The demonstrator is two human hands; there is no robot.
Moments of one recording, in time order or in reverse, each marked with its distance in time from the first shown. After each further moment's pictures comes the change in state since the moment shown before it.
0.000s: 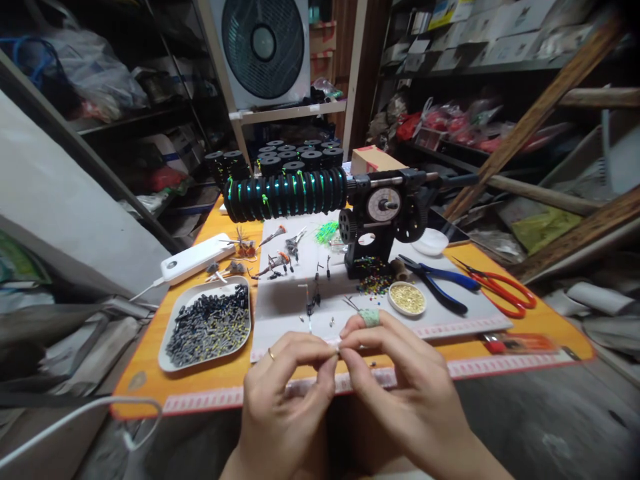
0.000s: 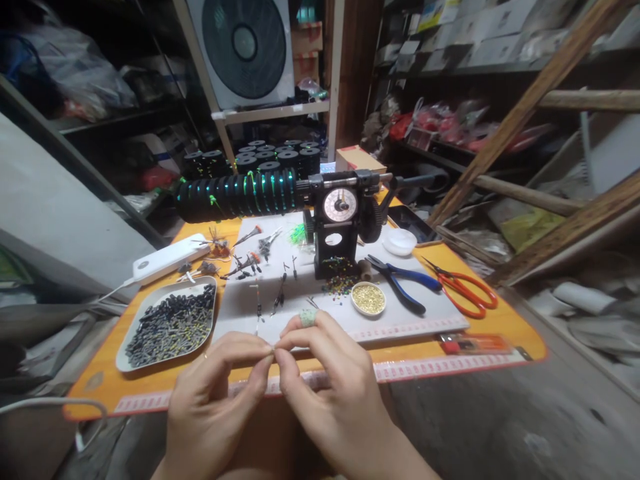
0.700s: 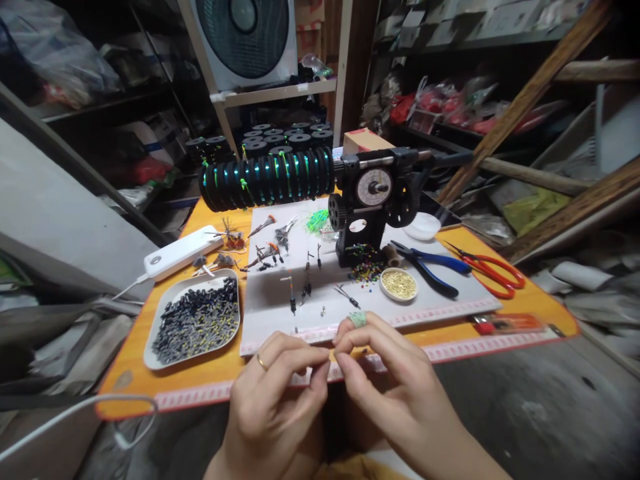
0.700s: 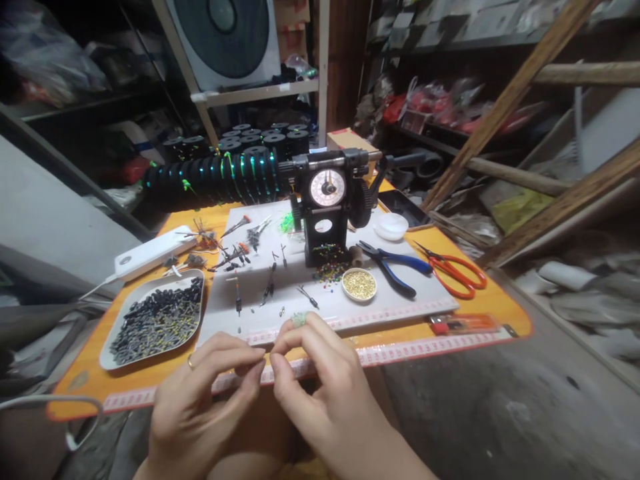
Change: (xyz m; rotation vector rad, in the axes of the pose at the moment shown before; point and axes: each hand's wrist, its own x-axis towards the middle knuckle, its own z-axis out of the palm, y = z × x) left_hand -0.003 0.001 -0.005 0.193 -0.118 0.149; right_hand -0.013 0.001 -0.003 0.029 -0.105 0.137
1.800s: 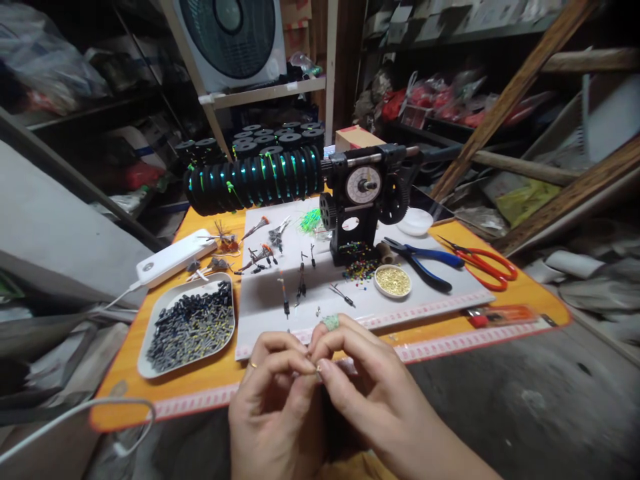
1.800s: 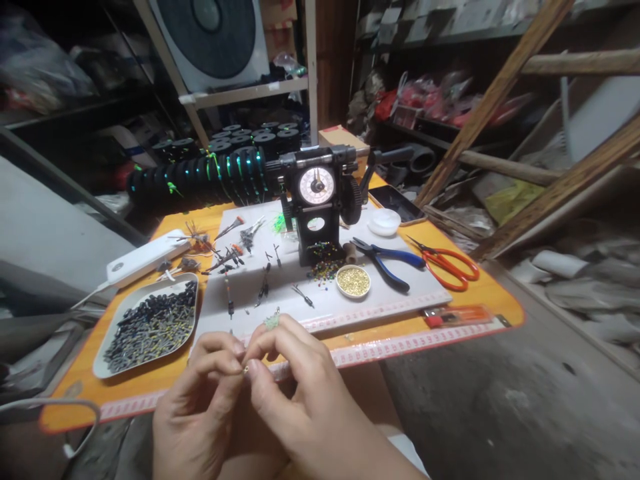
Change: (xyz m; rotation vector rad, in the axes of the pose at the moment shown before) left_hand -0.019 0.002 0.019 -0.580 0.226 -0.452; right_hand 0.003 -0.006 0.009 0.253 -0.160 0.150
